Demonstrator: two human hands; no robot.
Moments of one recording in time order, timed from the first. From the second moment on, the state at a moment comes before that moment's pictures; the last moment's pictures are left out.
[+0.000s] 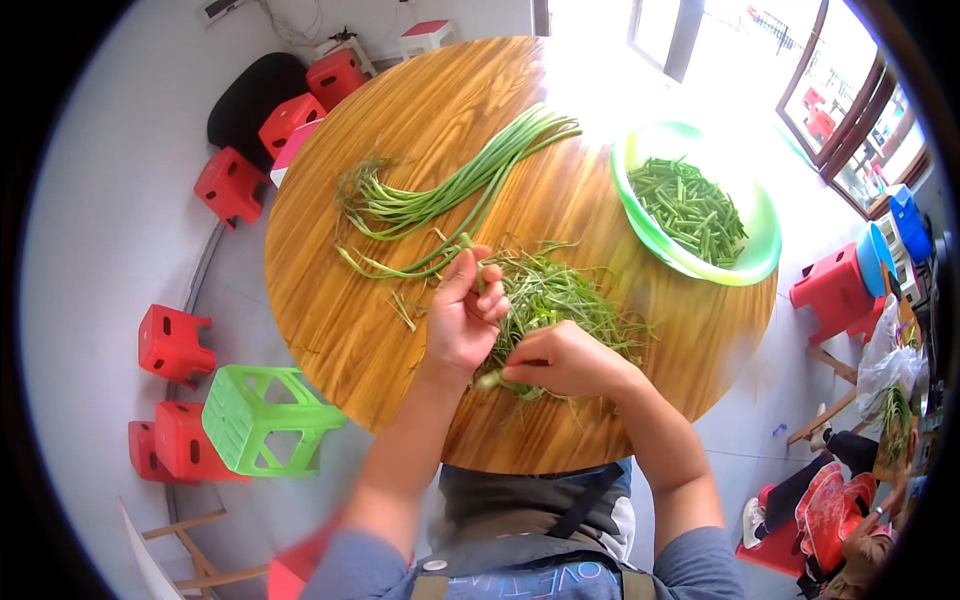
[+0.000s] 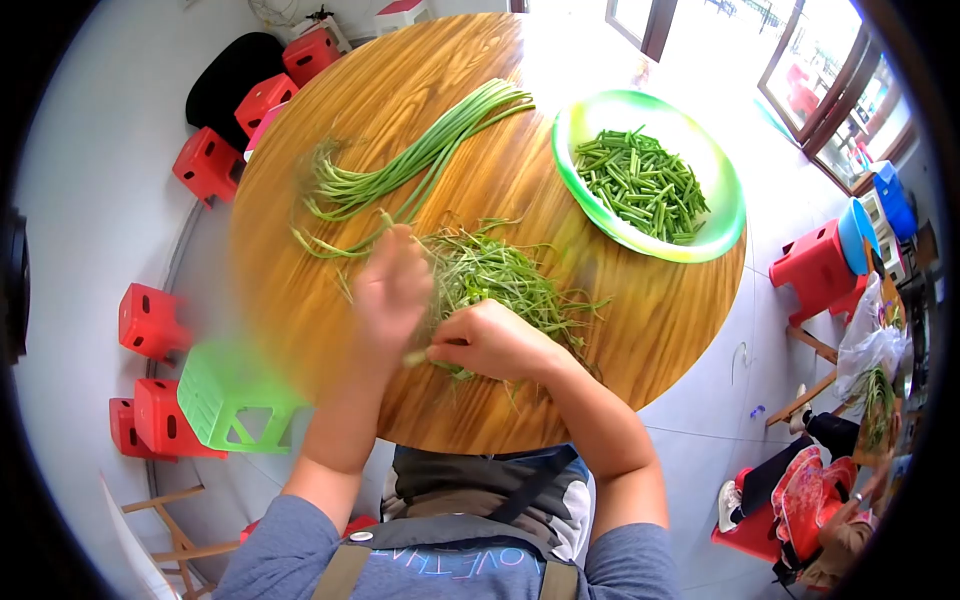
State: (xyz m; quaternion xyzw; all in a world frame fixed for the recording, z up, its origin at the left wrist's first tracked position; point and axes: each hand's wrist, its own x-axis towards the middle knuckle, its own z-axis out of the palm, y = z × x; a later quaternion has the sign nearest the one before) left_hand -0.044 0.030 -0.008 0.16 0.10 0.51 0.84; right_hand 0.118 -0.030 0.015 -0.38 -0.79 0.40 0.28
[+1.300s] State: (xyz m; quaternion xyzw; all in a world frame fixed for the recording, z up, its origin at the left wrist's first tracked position) left_hand -0.023 -0.002 0.011 0.63 0.32 0.38 0.59; right_hand 0.147 -0.012 0.019 -0.43 -0.43 0.51 0.61
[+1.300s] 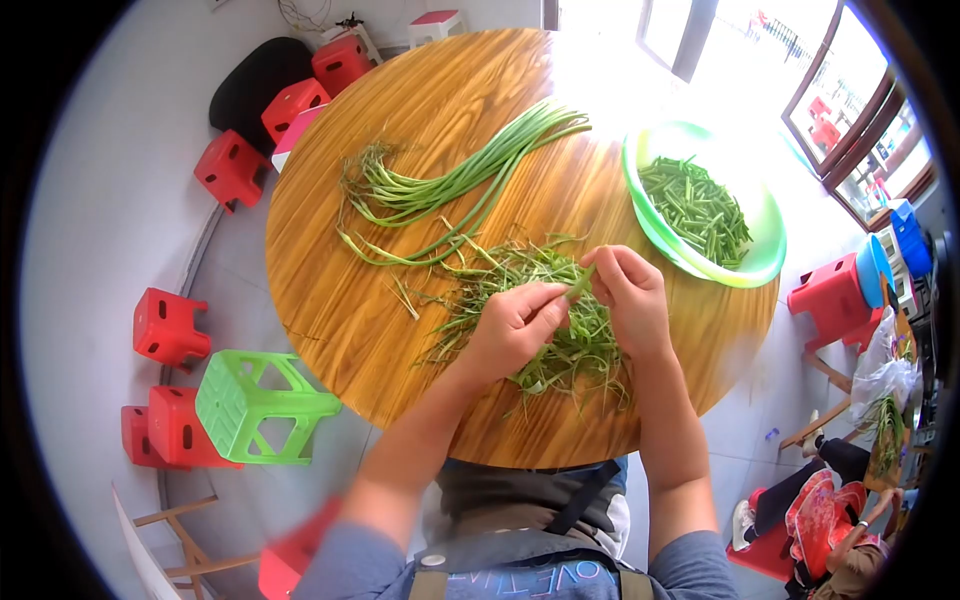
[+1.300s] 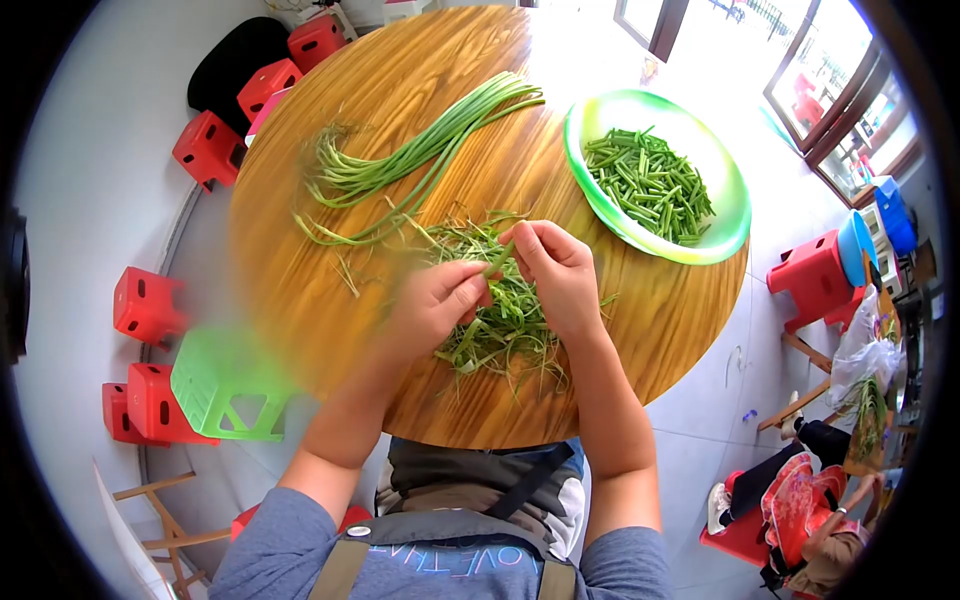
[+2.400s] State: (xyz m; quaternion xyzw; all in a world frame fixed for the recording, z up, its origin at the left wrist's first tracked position) left_hand -0.030 0.007 0.015 0.27 0.29 0.40 0.83; right_hand 0.124 -0.013 0.011 -0.40 -0.78 -0.08 0.47
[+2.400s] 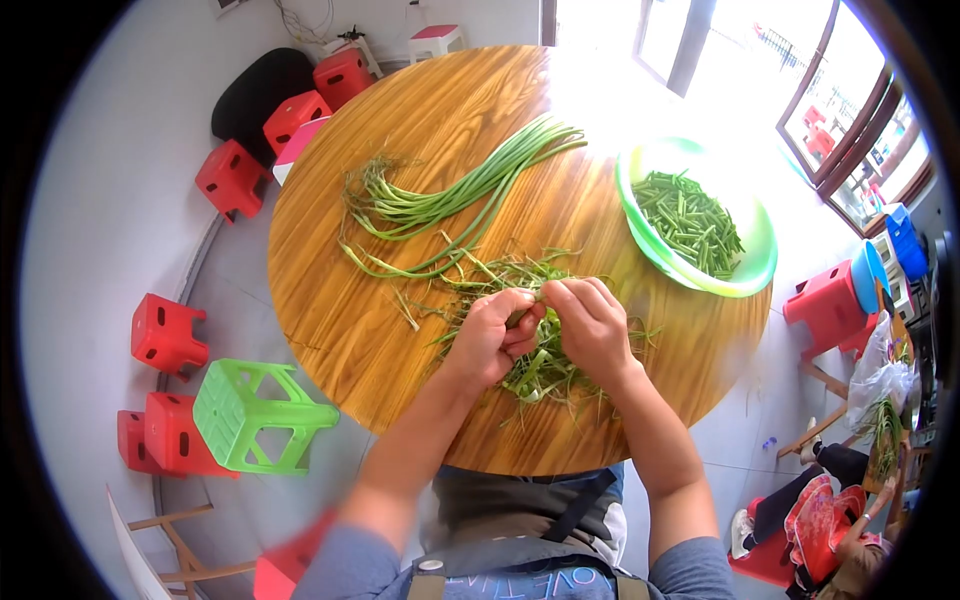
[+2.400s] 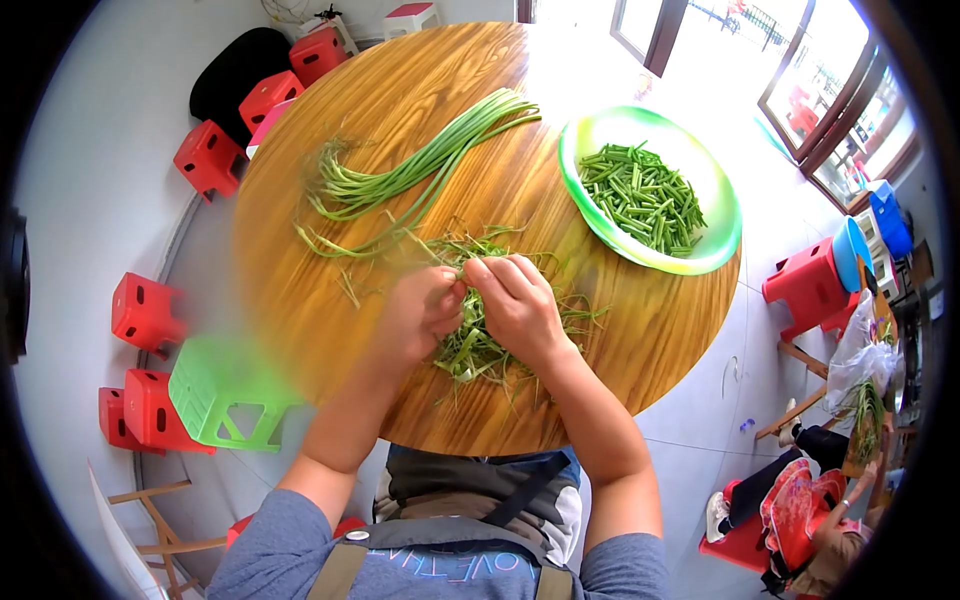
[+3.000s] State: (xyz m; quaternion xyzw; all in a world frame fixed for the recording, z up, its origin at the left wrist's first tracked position) left_hand -0.025 0.001 0.016 0.47 0.33 0.43 0.70; right_hand 0.126 -0.018 0.020 -0.48 -0.67 -0.03 0.57
